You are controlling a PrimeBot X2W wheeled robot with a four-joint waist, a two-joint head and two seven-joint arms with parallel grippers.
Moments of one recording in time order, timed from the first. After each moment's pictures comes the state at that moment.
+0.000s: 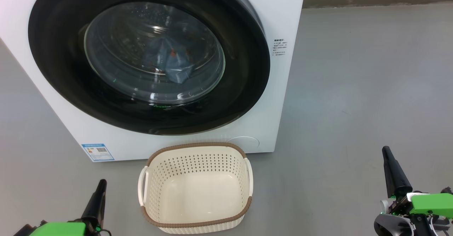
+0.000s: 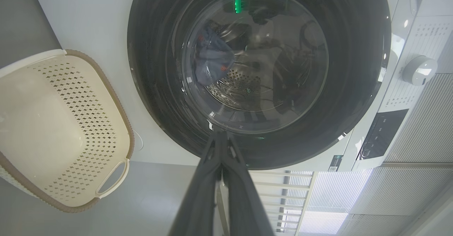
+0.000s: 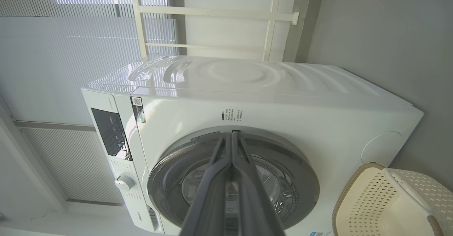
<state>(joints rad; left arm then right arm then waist) -0.07 0.05 0.05 0.26 -1.62 -0.13 0.09 -0.11 -0.09 -0.09 0.28 1.64 0.13 0.07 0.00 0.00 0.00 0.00</state>
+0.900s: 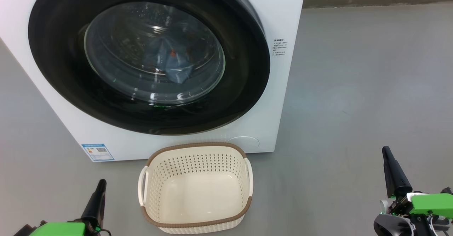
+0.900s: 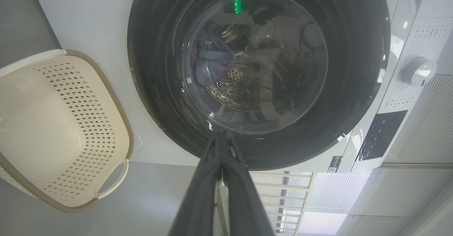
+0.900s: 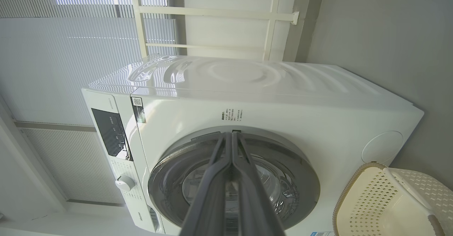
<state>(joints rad) -0.07 0.05 0.06 0.26 -1.63 -0.13 0.09 -0.11 -0.08 -0.09 0.28 1.65 0.13 0.07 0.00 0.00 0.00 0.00</state>
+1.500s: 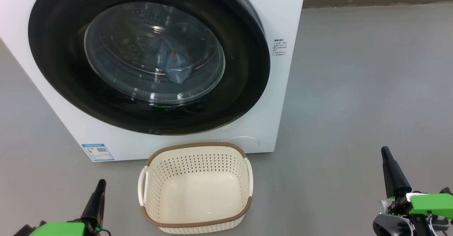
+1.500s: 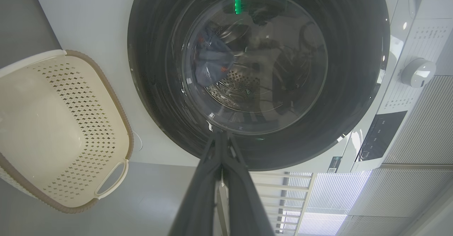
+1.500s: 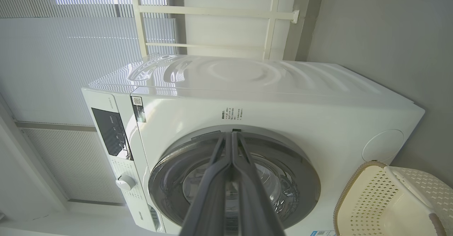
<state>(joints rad) -0.07 0.05 0.06 0.26 -1.63 -0.13 0.09 -0.11 -0.08 -0.09 0.28 1.65 0.13 0.07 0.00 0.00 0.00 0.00</state>
